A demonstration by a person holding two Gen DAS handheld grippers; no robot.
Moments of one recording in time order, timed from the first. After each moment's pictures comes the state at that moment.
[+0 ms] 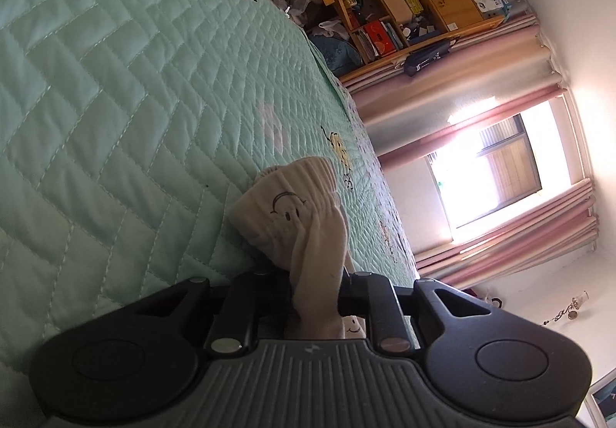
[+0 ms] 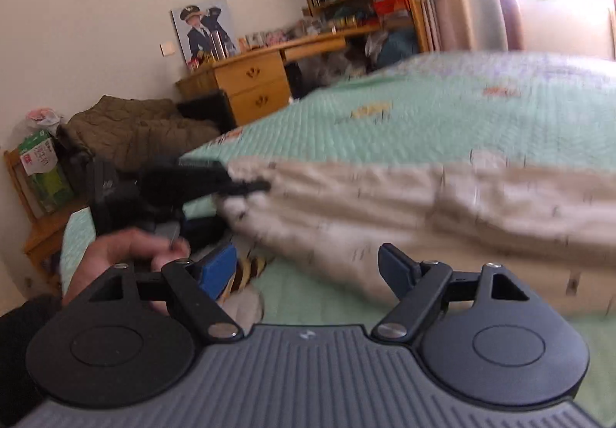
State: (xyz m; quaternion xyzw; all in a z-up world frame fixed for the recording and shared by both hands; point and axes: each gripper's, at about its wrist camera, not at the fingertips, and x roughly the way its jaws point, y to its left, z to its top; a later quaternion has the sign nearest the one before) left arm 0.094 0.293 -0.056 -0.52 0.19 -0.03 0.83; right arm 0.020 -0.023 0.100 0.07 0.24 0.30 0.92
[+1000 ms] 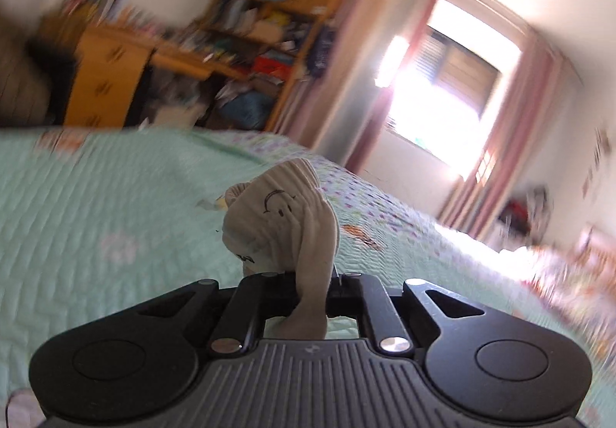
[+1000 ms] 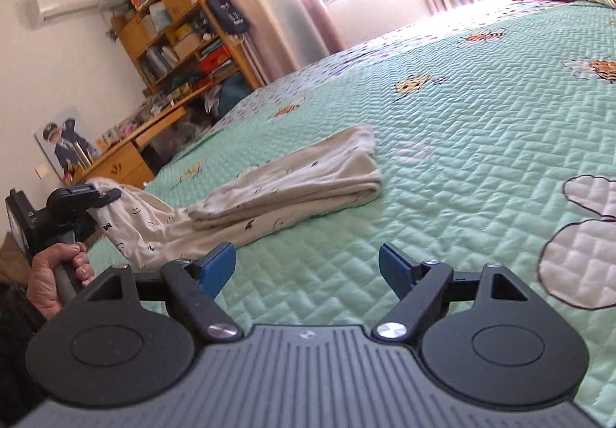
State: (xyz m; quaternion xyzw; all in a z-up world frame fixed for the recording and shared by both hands) left arm 0.081 0.140 0.074 -0.16 0.13 -0.04 0.98; right arm -0.110 -0.246 0.089 0.25 0.23 0.07 0.94
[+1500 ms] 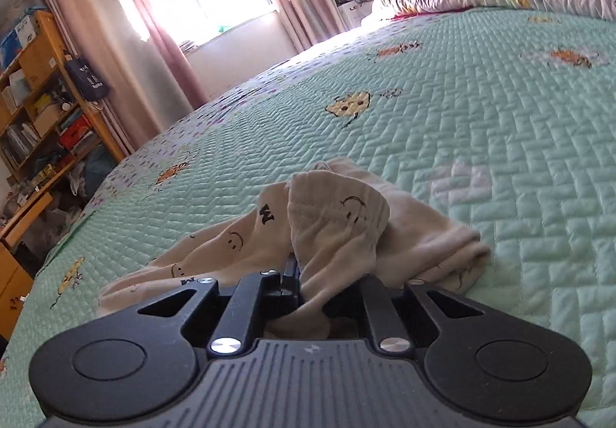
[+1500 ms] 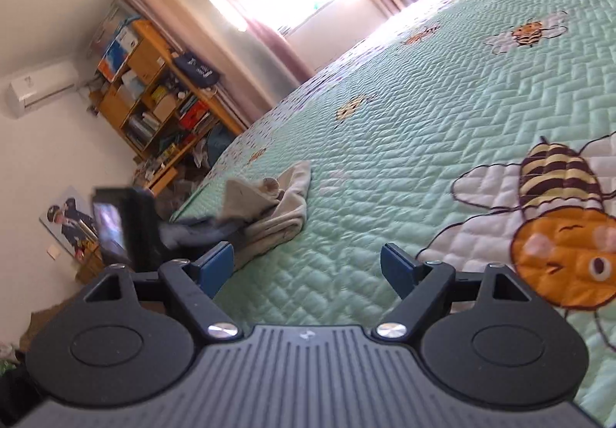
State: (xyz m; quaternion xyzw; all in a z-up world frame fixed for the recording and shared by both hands) left arm 0.071 -0.150 -0.006 0.30 0.22 -0.17 0.91; right arm -0.142 -0.333 0.068 0.36 0.19 0.04 0.91
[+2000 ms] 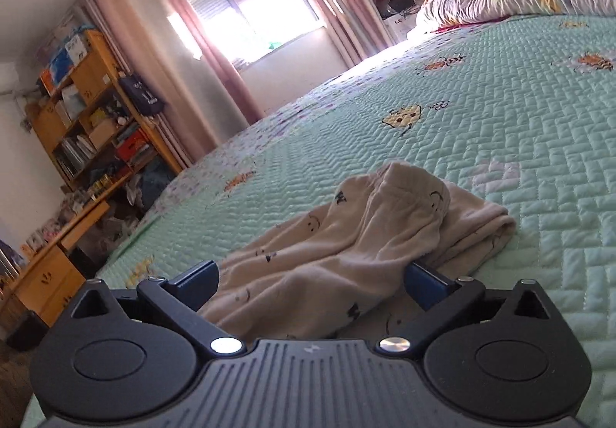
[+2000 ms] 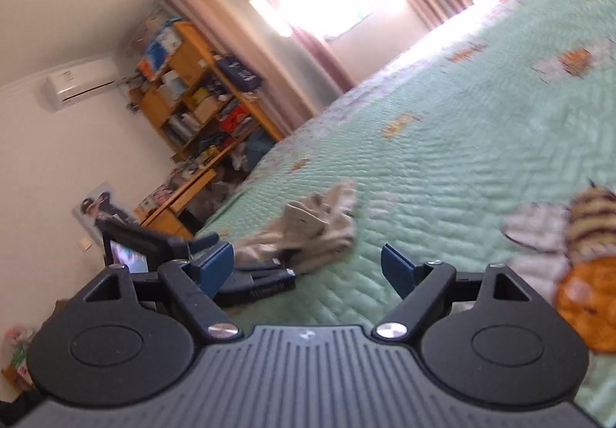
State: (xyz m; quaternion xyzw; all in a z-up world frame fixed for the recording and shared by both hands) left arm 0.018 -0.114 0.022 0.29 0.19 -0.11 0.93; right arm -0.125 -0.318 0.101 0.33 0.15 0.12 0.93
